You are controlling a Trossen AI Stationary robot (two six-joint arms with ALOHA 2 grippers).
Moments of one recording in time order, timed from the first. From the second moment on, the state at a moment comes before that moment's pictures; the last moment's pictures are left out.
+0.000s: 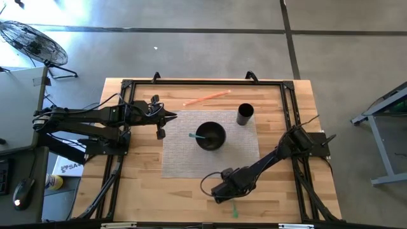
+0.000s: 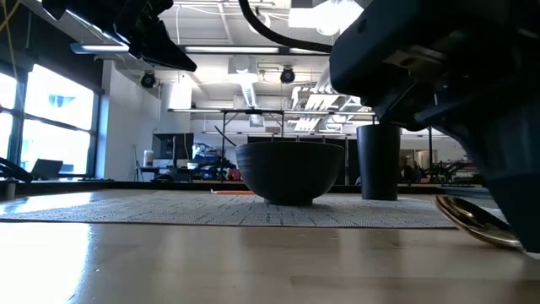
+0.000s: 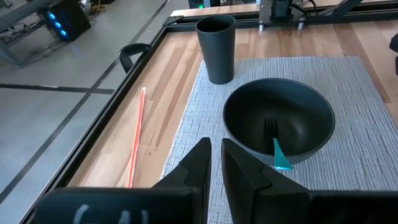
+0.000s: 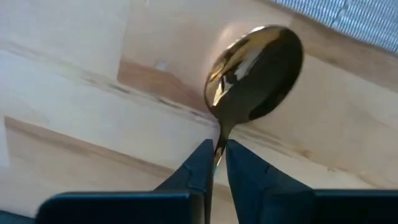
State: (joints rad) left arm 0.09 0.85 0.64 -0.18 -0.21 0.10; right arm 0.54 2.10 1.49 -0.82 -0.17 1.77
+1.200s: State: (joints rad) left arm 0.09 0.85 0.64 -0.18 -0.21 0.10; right arm 0.55 2.10 1.49 -0.92 -0.14 1.61
